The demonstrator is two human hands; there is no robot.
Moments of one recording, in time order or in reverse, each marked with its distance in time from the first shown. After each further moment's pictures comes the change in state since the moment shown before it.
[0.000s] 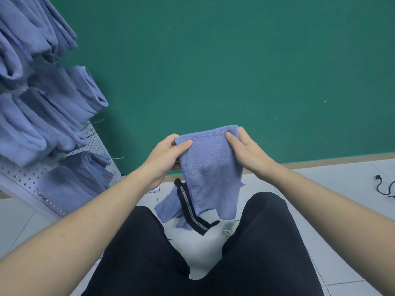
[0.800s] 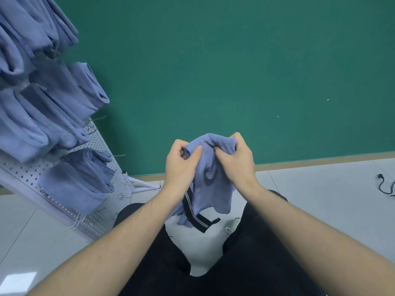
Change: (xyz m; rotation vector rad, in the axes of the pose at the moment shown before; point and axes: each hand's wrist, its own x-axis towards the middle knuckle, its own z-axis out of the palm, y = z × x) left_hand -0.017 -0.028 0.048 0.055 0.379 0.243; right_hand -0.016 0.011 0.051 0.037 0.353 0.018
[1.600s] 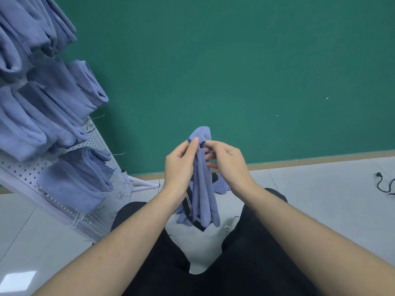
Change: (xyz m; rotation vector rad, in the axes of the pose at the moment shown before) left_hand -0.008 0.008 0.004 -0.173 -0.032 -0.152; right_hand -0.017 -0.023 0.005 0.350 -0.251 0.116
